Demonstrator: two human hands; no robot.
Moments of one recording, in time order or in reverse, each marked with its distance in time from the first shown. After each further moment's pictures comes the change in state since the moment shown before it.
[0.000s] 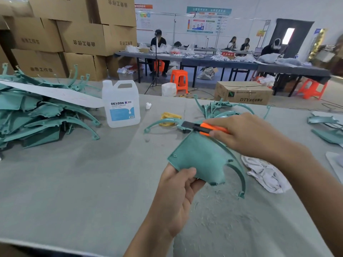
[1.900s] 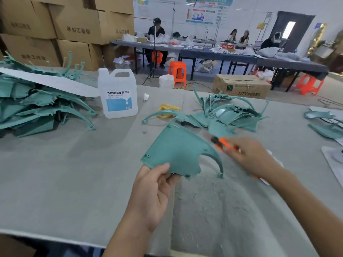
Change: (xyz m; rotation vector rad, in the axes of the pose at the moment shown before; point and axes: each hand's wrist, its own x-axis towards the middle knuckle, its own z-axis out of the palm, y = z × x) left_hand -0.003 0.009 -0.042 -0.104 0.156 0.071; right_hand -0.033 0.060 0.111 0.277 0.027 0.211
